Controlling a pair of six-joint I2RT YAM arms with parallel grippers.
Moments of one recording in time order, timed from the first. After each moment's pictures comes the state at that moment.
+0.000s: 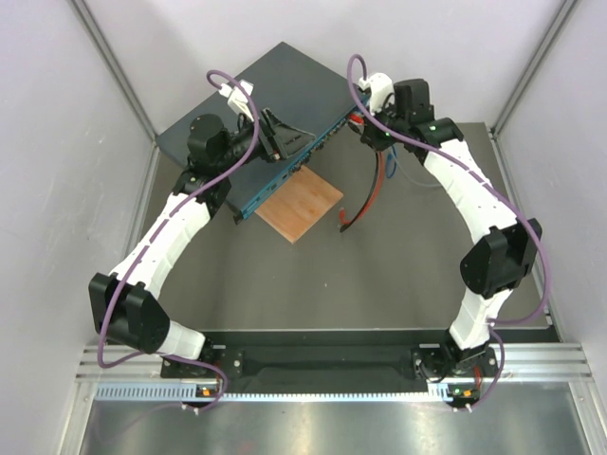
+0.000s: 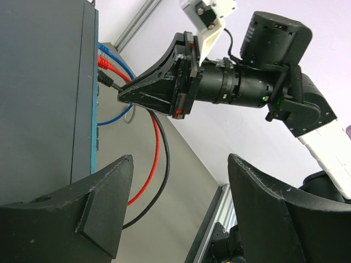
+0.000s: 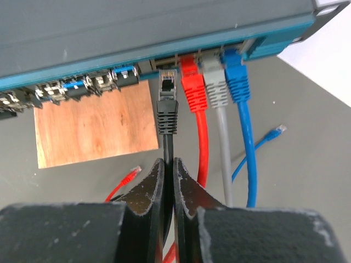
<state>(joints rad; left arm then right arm) -0.34 1.44 1.35 0.17 0.63 -0.79 0.37 1.81 1.89 -0.62 -0.22 -0.19</state>
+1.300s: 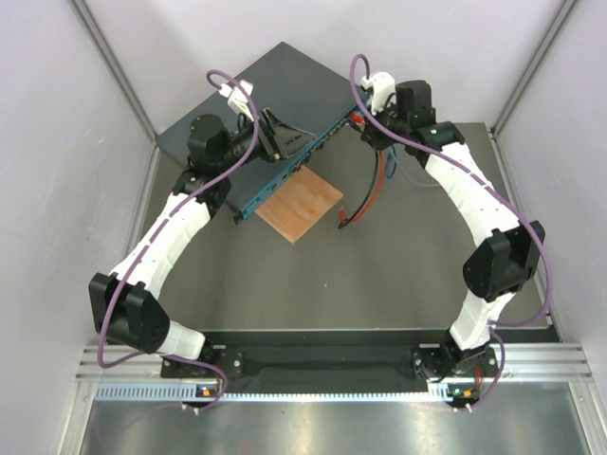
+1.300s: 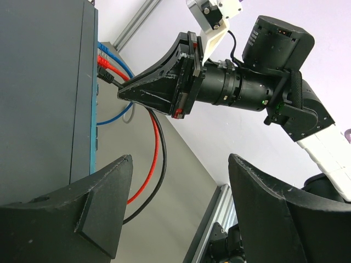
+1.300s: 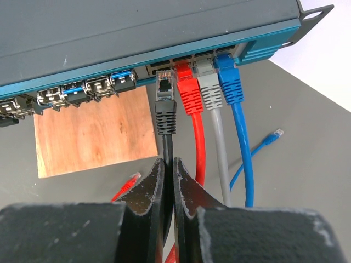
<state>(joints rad) -0.34 1.44 1.35 0.17 0.63 -0.80 0.37 1.78 1.83 -0.55 -0.21 -0.16</state>
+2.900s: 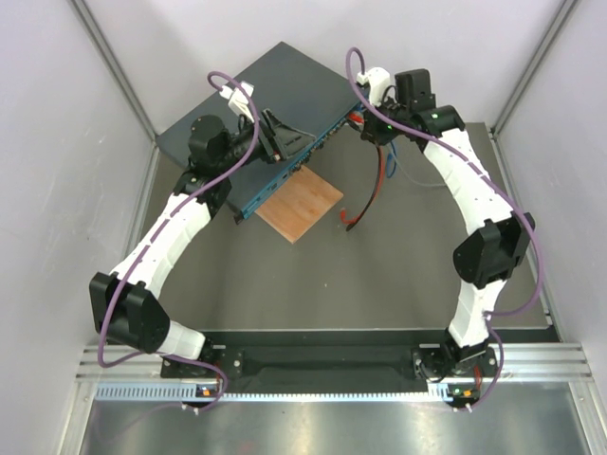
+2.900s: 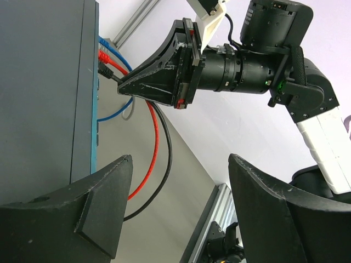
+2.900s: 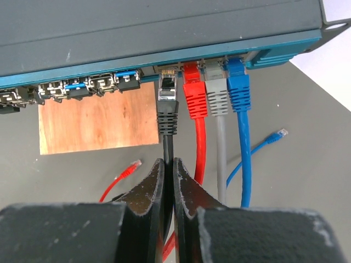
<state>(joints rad) -0.34 1.44 1.34 0.17 0.63 -0.81 0.35 1.89 2.05 -0.76 -0.29 -0.25</state>
